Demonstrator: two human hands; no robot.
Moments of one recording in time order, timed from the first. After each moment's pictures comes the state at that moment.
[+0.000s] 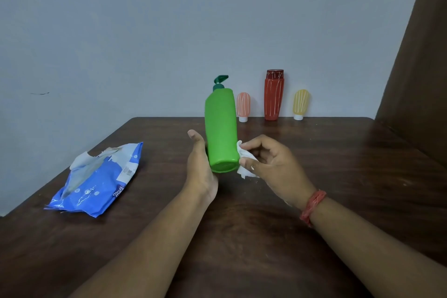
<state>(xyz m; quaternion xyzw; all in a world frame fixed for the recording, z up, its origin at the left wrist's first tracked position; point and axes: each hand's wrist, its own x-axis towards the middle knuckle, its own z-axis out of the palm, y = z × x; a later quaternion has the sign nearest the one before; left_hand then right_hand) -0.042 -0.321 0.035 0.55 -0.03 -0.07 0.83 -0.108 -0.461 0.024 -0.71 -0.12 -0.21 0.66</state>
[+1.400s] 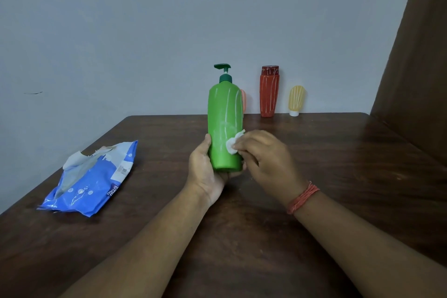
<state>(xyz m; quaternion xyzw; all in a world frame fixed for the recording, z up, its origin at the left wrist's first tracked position) -0.048 -0.330 0.024 0.45 -0.08 -0.20 0.87 -0.109 -0.466 0.031 -0.85 -0.20 -0.44 0.20</state>
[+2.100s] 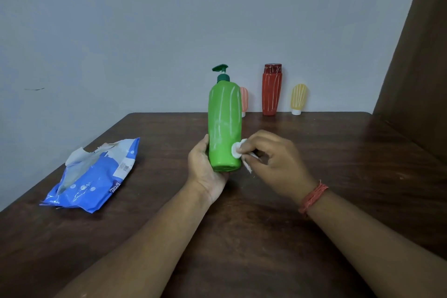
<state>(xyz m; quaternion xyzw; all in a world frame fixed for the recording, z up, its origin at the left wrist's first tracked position) -0.043 -0.329 0.022 0.40 -0.05 -0.19 0.89 -0.115 -0.472 0.031 -0.84 -0.20 -0.38 0.32</state>
